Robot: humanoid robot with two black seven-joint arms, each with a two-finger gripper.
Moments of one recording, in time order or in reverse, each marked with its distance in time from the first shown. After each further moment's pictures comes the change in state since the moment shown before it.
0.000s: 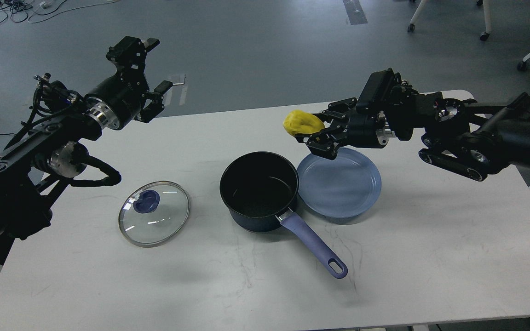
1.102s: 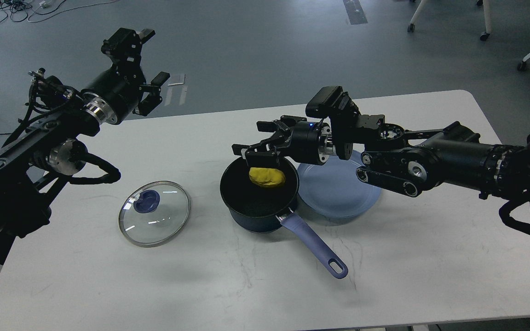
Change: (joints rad) left arm -0.009 0.003 0.000 -0.002 0.000 0.007 -0.043; right arm -0.030 0.155 0.057 -0.028 0.363 0.001 0.000
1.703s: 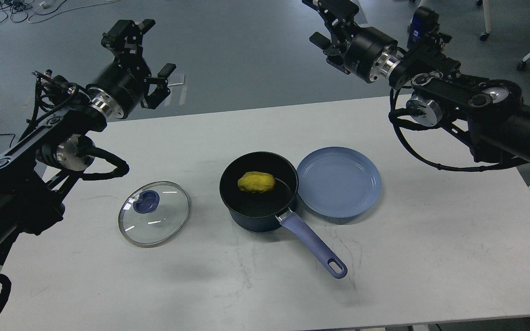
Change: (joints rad) left arm 0.039 -0.068 -0.107 0.005 -0.040 -0.003 0.009; right arm -0.028 -0.201 0.390 0.002 1.050 0.361 -0.092
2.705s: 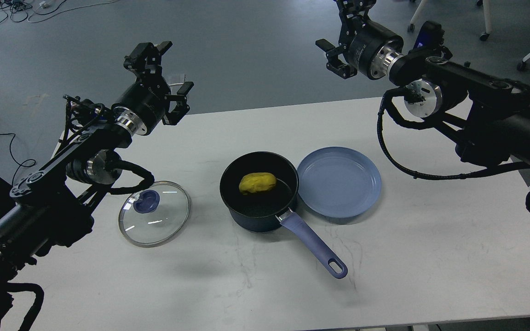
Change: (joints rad) left arm 0.058 -0.096 -0.048 0.042 0.003 0.031 0.000; right arm -0.046 0.002 0.112 0.104 0.169 -0.092 -0.245
